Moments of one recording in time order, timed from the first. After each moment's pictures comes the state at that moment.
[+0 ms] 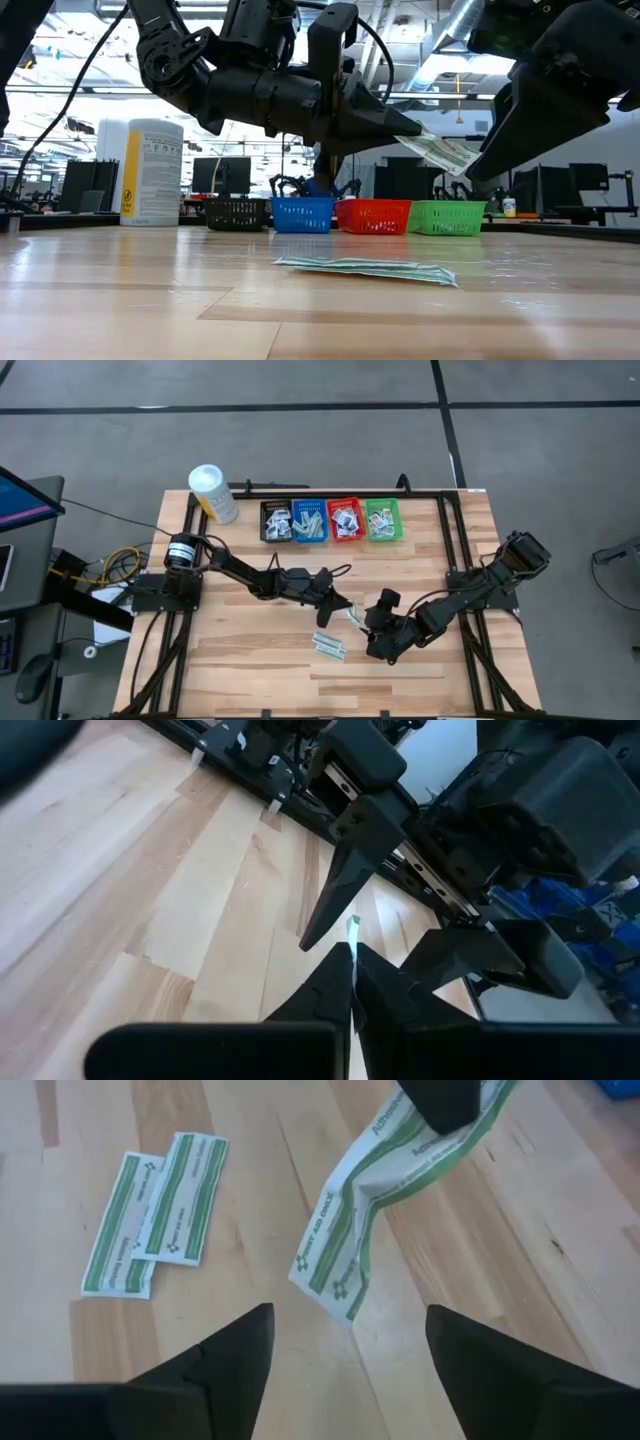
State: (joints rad) left arm -0.13 2.00 0.90 0.90 0.08 -0.57; right arm 0.58 1.59 0.85 -0.34 0.58 0.71
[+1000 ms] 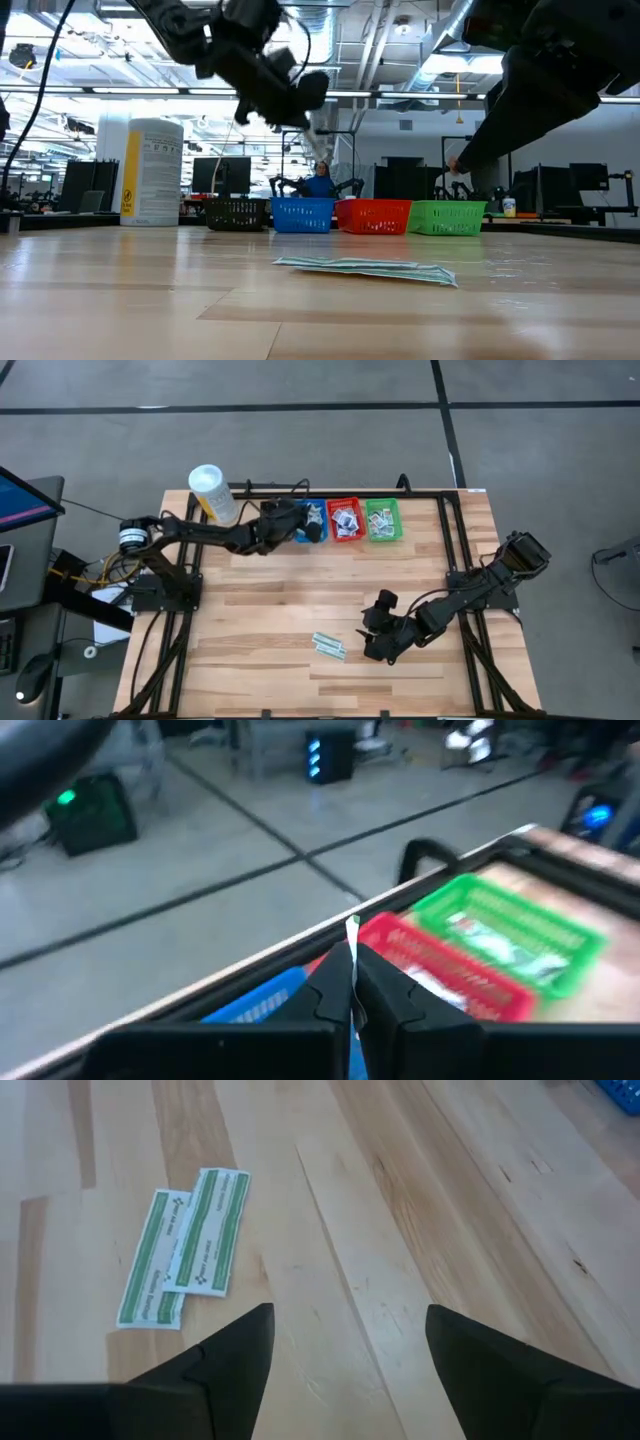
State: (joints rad) left arm 0.19 1.61 0.90 0.39 -0.66 -0.19; right arm 0.58 1.59 0.85 -0.27 0.58 0.71
